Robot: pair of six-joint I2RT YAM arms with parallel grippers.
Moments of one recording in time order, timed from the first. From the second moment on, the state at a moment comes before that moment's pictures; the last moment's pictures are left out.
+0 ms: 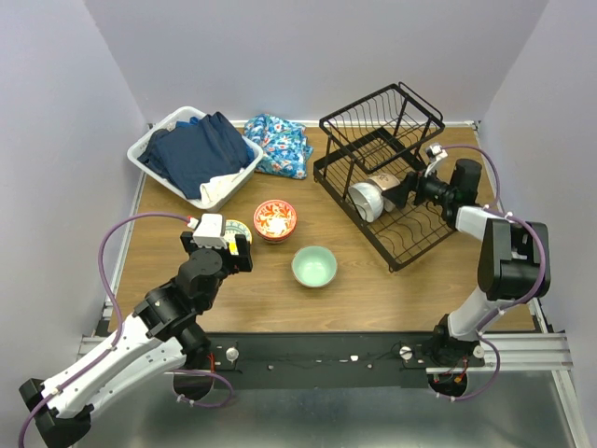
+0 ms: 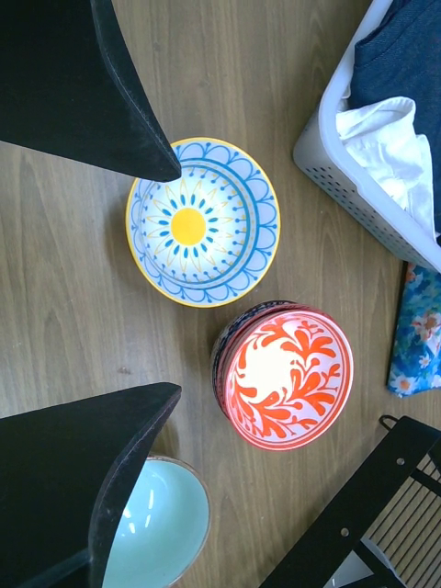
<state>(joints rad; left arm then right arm) -0.83 0.47 0.52 -0.41 -0.65 -0.35 -0.11 1.69 0.86 0.42 -0.89 0.01</state>
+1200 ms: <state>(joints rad) -0.83 0.51 0.51 -0.40 -0.62 -0.35 -0.17 1.87 0.86 0.71 -1.04 0.28</state>
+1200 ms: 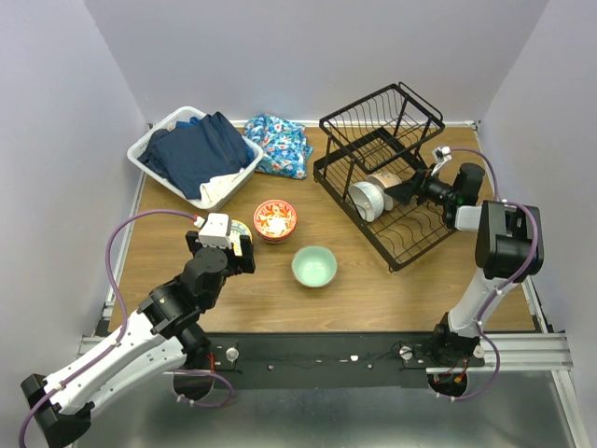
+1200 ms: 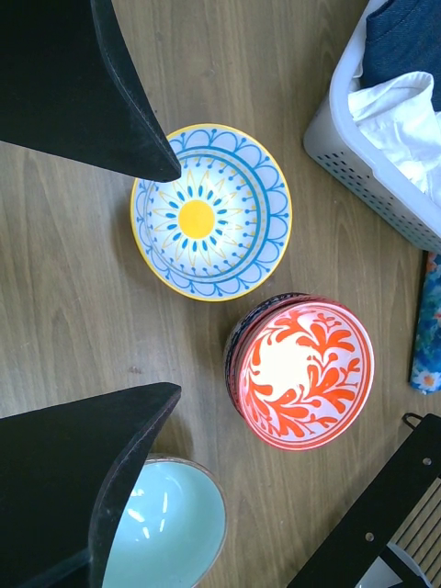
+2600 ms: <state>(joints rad) -0.83 0.50 0.51 -0.40 -0.61 -0.35 -0.16 1.78 0.96 0.35 -0.99 0.03</state>
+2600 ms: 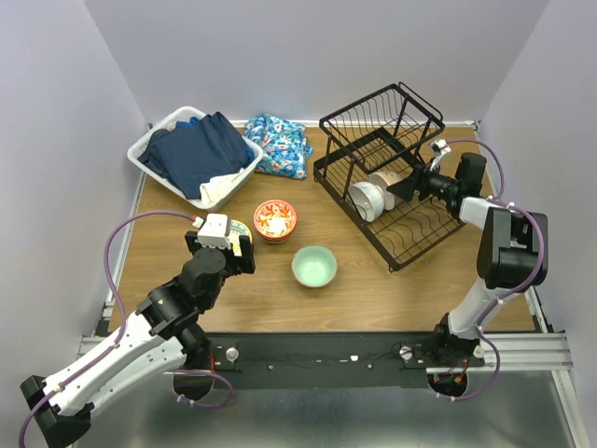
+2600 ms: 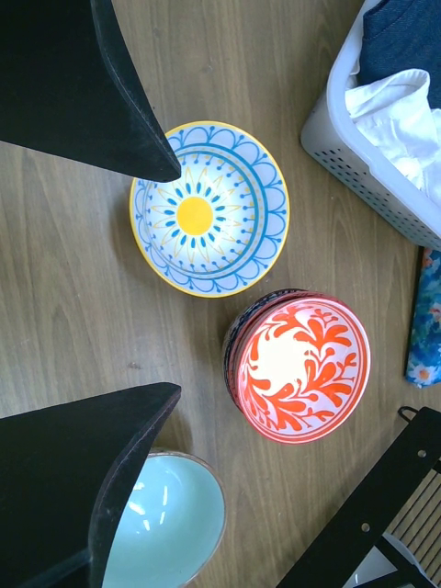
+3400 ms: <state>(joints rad) -0.83 0.47 0.51 -0.40 -0.61 -0.35 -0.16 1.51 0.80 0.32 -0.71 0.07</state>
